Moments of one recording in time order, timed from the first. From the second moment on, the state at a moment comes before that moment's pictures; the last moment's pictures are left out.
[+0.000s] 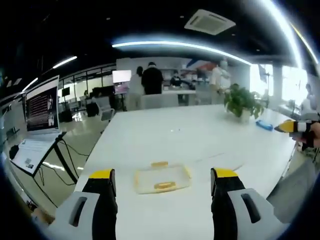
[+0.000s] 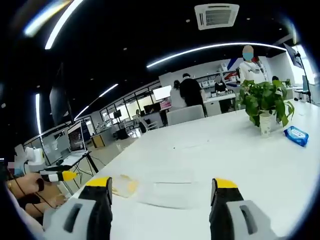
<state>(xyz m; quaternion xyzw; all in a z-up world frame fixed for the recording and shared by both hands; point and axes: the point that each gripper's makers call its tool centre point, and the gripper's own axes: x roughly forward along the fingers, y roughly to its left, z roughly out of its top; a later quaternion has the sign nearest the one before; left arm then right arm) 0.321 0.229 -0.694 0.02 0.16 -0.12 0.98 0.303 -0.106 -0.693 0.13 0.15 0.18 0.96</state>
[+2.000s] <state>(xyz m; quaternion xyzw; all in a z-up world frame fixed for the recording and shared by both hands) 0.317 0.224 -0.700 0.01 0.16 -0.12 0.98 0.301 -0.108 -0.690 0.16 0.15 0.18 0.96</state>
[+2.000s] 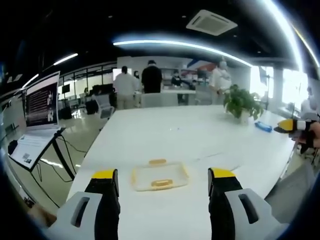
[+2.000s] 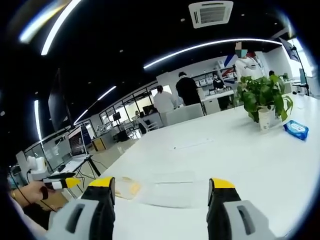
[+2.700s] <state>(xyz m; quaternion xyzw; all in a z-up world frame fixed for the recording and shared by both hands) 0.319 0.225 -0.701 0.01 0.17 -0.12 0.98 0.304 -0.096 -0.692 0.16 0.16 0.19 0.96</state>
